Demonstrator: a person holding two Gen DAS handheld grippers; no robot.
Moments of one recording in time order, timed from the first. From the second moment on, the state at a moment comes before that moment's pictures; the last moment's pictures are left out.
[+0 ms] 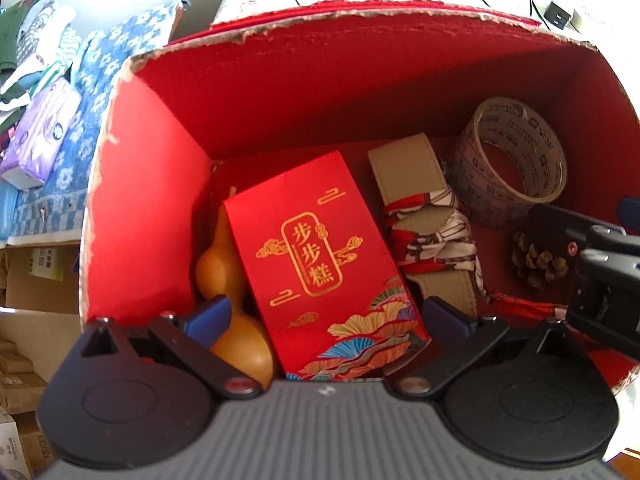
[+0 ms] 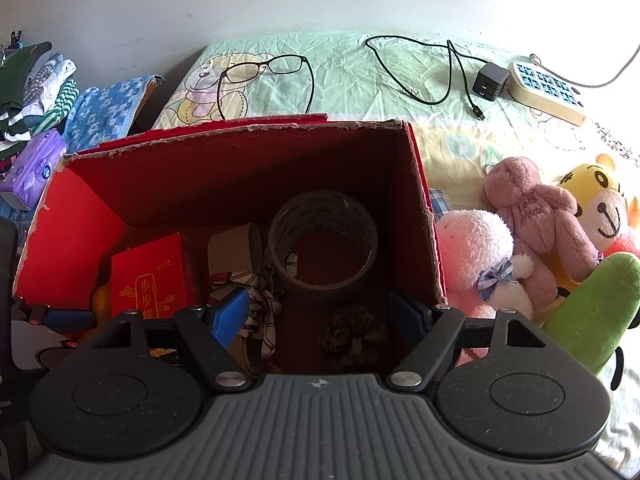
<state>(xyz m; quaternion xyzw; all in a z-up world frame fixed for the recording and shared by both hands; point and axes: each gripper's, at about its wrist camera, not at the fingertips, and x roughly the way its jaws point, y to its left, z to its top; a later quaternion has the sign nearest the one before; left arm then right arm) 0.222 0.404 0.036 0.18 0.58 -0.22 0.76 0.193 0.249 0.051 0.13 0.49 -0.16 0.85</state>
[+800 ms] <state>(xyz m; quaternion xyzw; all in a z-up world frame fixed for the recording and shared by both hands) 0.216 0.402 0.035 0.18 0.57 -0.23 0.77 0.186 0.257 0.045 0.11 0.48 -0.16 0.86</state>
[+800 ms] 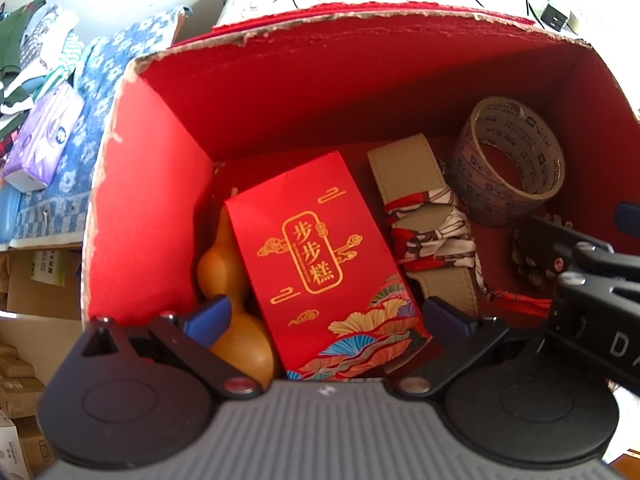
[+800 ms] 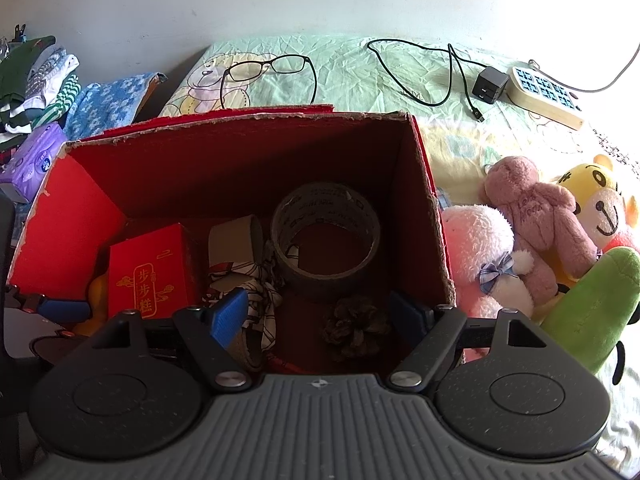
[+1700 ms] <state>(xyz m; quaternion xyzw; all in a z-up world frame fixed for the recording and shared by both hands) 0.257 0.393 0.062 0.19 0.61 -0.22 0.74 0.220 0.236 0.058 0.12 0.51 -0.16 0.84</state>
